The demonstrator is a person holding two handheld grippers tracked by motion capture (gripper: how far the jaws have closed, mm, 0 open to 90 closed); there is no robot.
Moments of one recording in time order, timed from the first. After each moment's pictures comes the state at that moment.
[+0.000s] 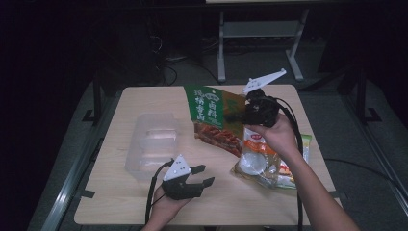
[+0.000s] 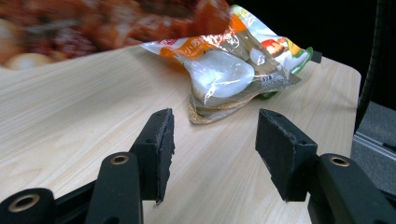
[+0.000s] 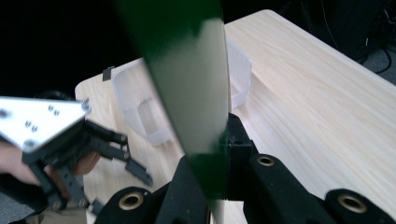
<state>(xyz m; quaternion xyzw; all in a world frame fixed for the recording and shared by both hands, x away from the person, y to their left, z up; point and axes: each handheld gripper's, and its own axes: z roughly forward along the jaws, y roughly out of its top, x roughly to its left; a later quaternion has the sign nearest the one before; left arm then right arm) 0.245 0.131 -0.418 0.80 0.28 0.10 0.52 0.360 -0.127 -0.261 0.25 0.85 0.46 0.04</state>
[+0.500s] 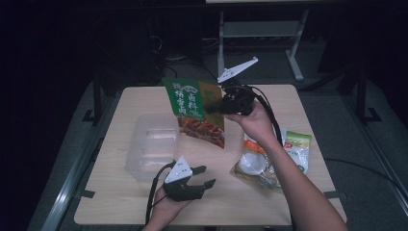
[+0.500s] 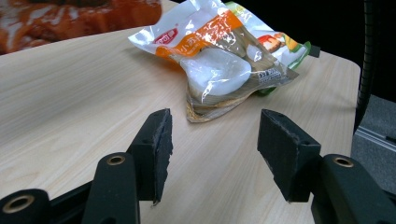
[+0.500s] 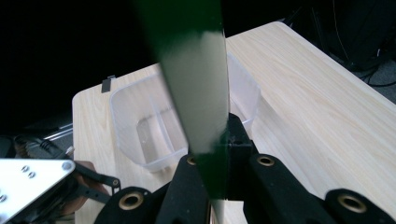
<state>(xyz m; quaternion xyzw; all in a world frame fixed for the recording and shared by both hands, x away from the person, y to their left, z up) 0.243 0.129 -0.419 0.81 0.26 0.11 0.51 0.387 -0.076 -0.250 0.23 0.86 0.45 0.03</state>
